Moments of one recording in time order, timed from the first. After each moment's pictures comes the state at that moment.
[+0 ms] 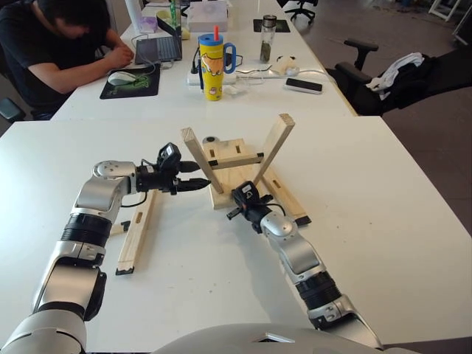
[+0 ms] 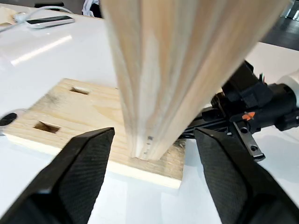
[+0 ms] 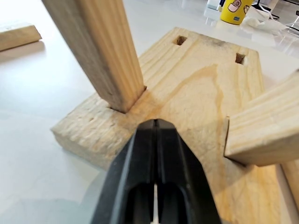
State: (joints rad) left arm -0.55 0.60 -0.10 0.33 -0.37 0.37 -1.14; right arm -0.20 -0.02 0.34 0.11 -0.11 0.39 0.24
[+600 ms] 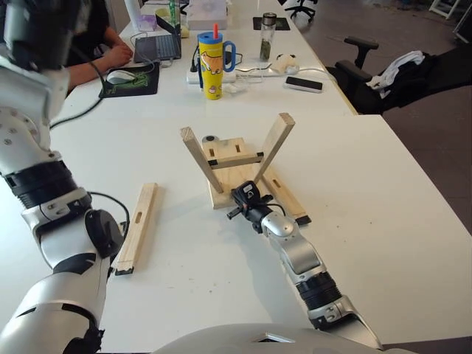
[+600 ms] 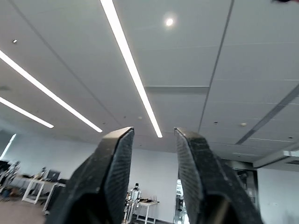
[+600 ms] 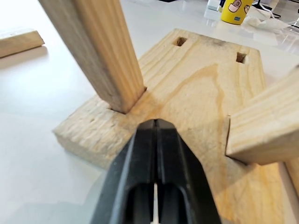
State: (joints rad) left arm -0.97 0.42 0.48 0.06 -1.34 0.76 -0.53; right arm -0.19 -0.01 0.32 0.12 -0.09 0.37 0.25
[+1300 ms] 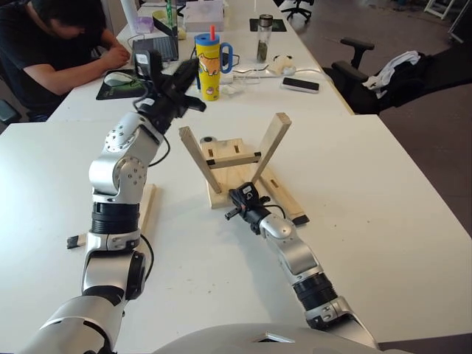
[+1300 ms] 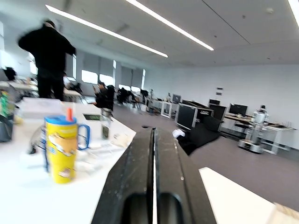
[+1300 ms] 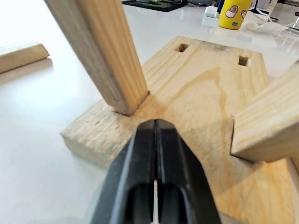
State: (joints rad) left arm -0.63 0.29 0.11 -0.09 -0.50 0.33 -0.20; right arm -0.16 0.02 0.29 0.14 -0.04 0.18 0.26
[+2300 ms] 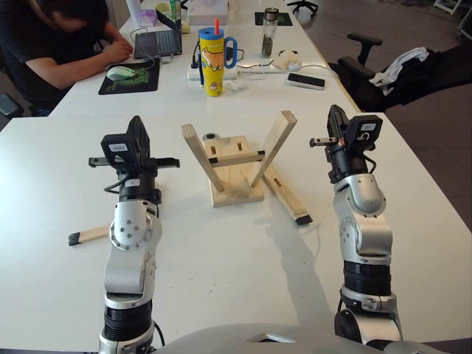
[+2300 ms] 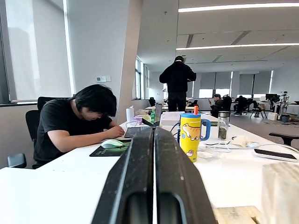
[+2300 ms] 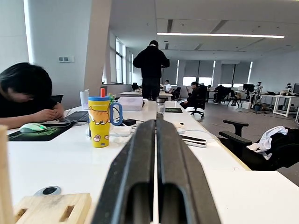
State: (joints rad) left arm -0.09 0.08 -0.04 -0.54 -0.03 0.29 0.11; right arm -0.33 -0.13 -0.12 -0.18 0.14 0.22 0.10
